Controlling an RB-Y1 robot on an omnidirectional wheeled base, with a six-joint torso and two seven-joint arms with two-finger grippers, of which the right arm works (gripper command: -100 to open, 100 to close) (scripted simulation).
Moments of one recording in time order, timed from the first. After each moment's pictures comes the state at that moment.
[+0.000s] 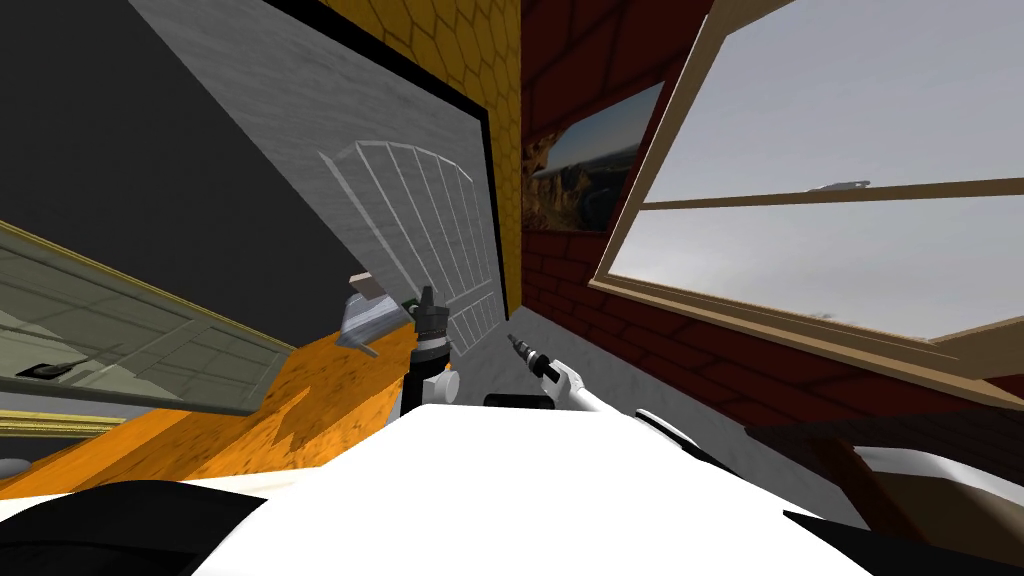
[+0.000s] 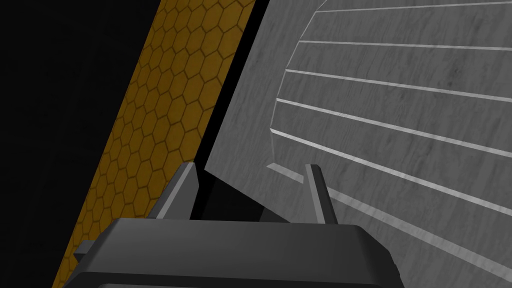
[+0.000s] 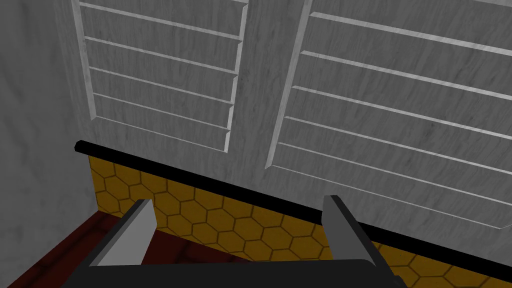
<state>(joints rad) -0.22 -0.26 0.81 -1.04 0.00 -0.31 -0.12</state>
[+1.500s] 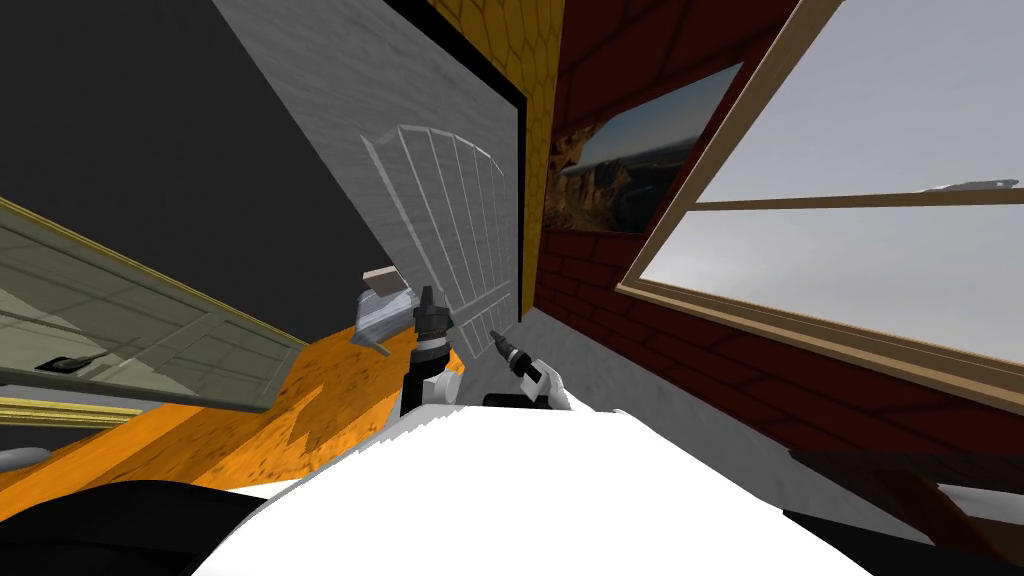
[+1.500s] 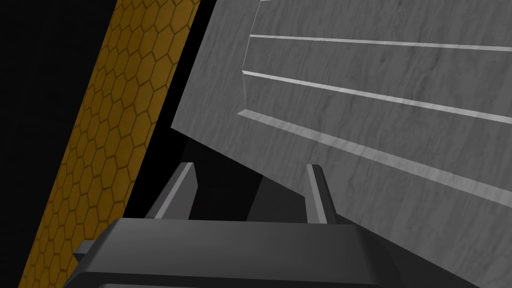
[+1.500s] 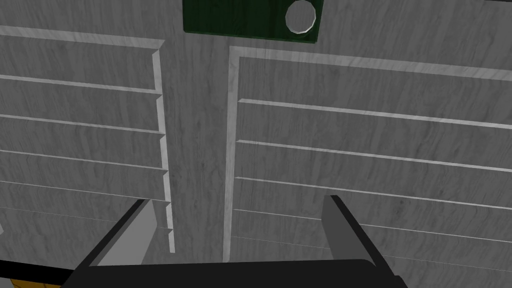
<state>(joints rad) -0.23 -0.08 0.81 -1.05 -0.02 -0.33 -0.11</state>
